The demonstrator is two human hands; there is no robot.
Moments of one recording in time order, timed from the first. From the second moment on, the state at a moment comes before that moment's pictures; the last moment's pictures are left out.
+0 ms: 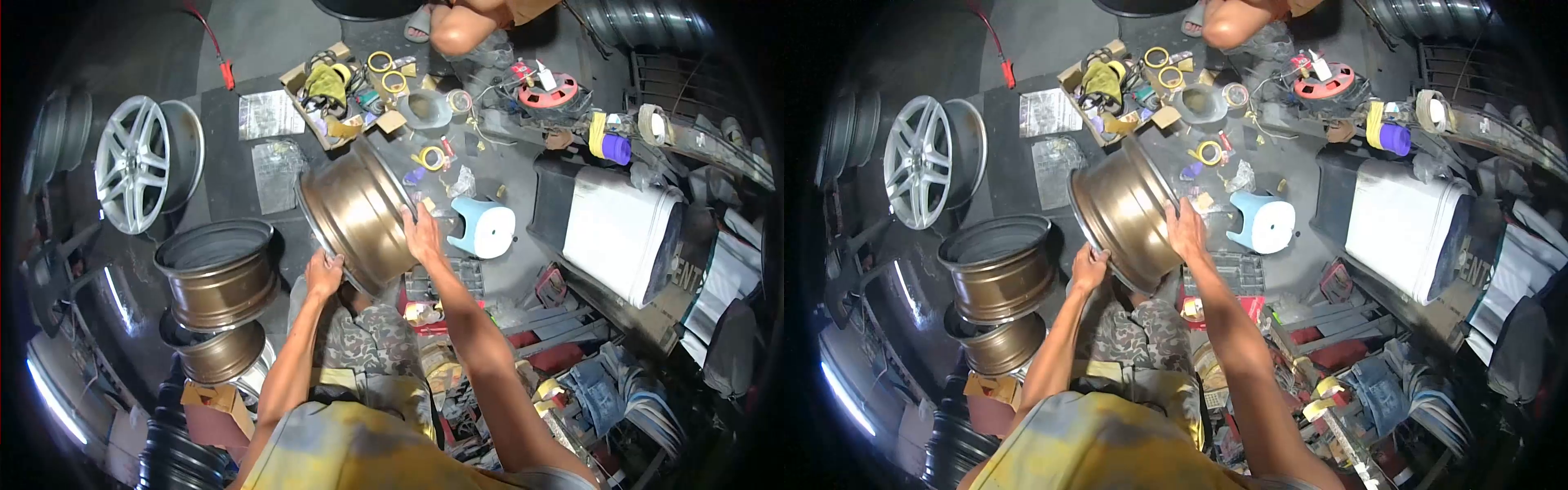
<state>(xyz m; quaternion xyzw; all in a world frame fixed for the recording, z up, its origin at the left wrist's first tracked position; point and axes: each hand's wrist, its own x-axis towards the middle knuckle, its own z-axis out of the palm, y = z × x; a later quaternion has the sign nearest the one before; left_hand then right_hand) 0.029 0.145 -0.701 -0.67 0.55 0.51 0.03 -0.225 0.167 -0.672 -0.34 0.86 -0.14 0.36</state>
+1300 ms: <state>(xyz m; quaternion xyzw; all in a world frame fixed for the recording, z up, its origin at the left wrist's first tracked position) -0.168 0.107 -0.668 -0.85 0.40 0.33 0.06 -0.388 0.108 -0.797 -0.49 0.70 0.08 0.51</state>
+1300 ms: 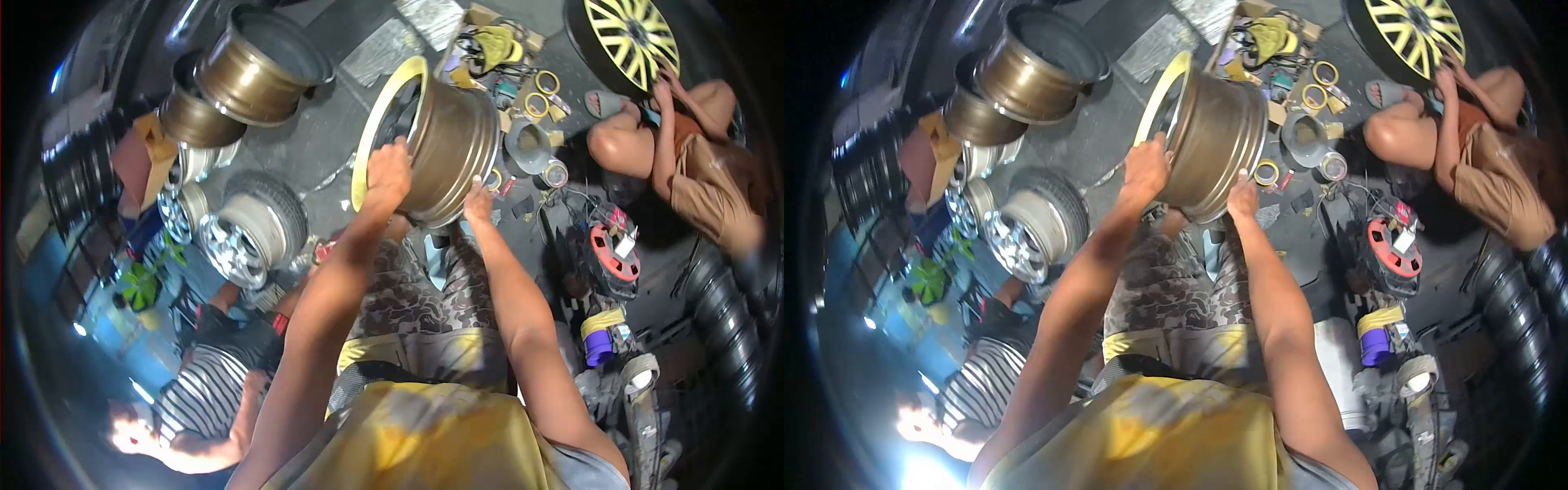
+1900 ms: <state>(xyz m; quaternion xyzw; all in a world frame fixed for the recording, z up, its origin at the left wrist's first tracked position) -0.235 0.257 -0.700 -0.47 -0.39 0.52 -0.60 -0.444 0.130 -0.809 -0.30 0.69 0.05 0.65</state>
